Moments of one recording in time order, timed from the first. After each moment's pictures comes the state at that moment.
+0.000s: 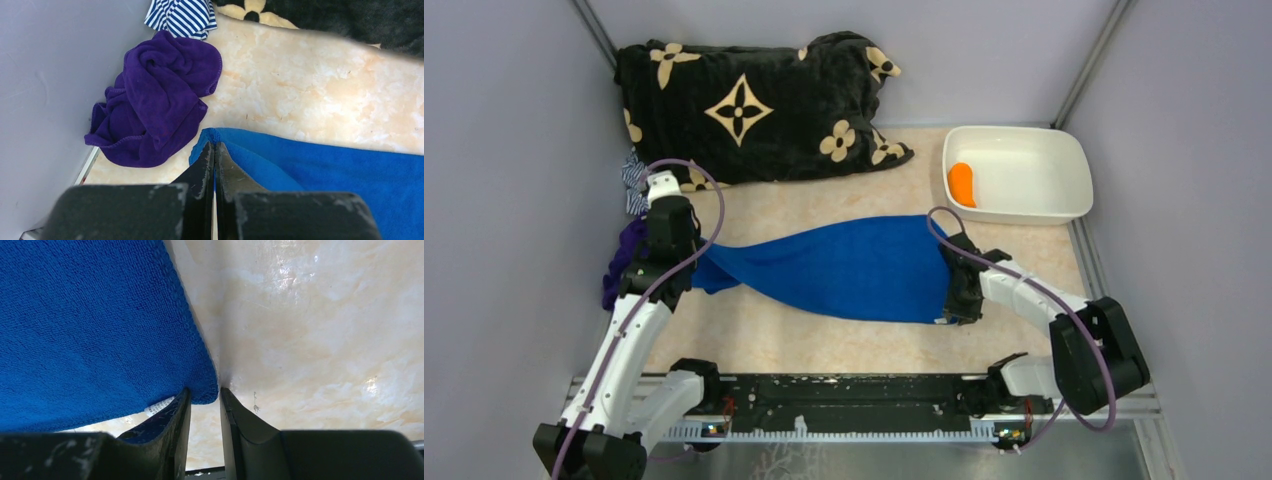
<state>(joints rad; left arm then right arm) -0.17 0.88 0.85 -0.47 -0.58 -0.20 0.41 1.29 0.63 -0.75 0.12 0.68</state>
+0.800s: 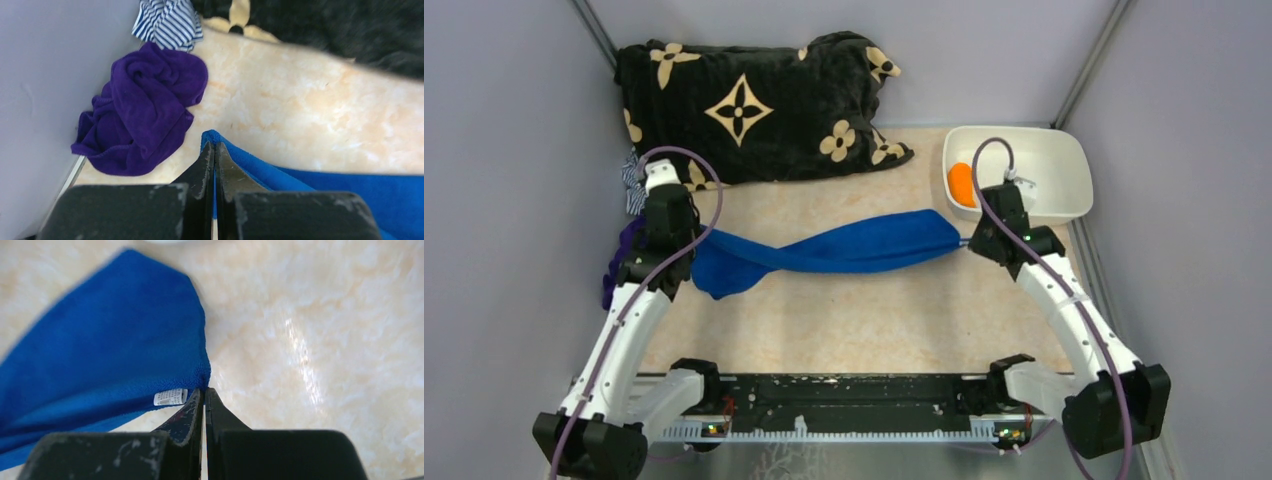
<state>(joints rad) -0.16 0.94 0.90 -0.48 -0.55 -0.22 0.26 1.09 0.91 -0.75 0.30 0.59</state>
